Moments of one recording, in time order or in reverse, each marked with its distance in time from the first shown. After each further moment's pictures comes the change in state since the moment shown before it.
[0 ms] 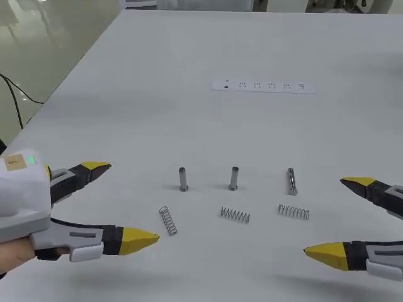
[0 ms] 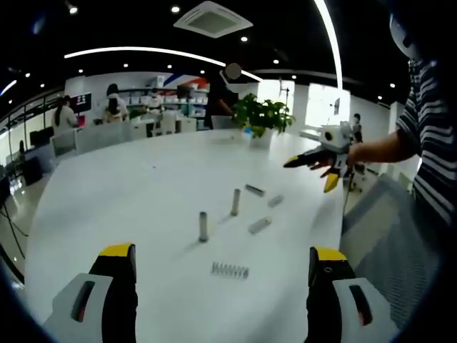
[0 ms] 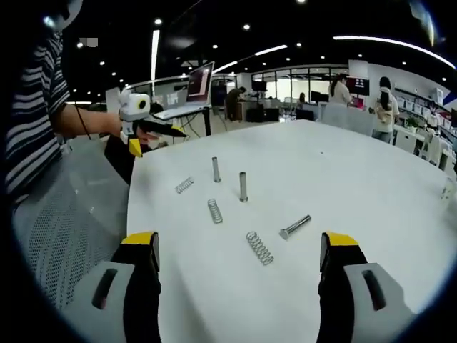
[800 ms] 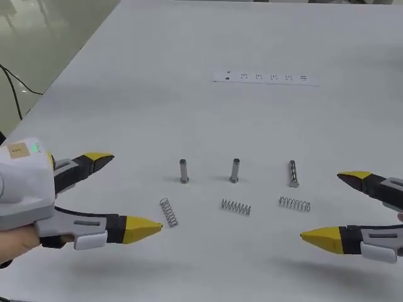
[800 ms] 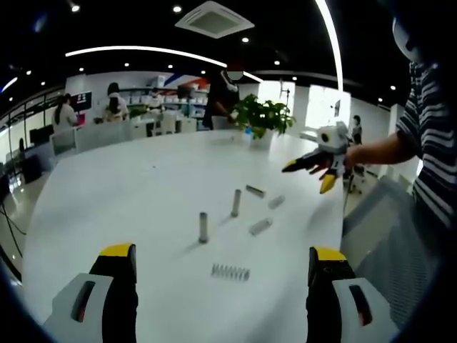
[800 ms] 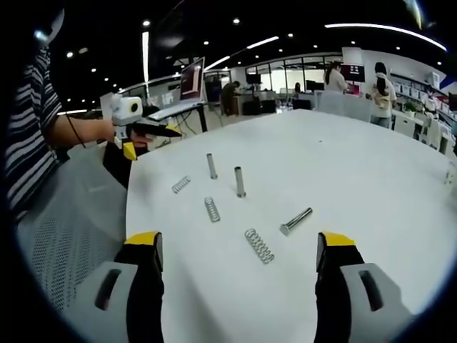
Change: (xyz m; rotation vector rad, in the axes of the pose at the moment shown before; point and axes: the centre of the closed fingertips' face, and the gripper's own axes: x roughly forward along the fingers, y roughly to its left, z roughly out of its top) left arm 0.005 0.002 0.000 -0.013 -0.005 -0.004; right arm 0.010 -0.007 -0.004 0.076 0.045 0.005
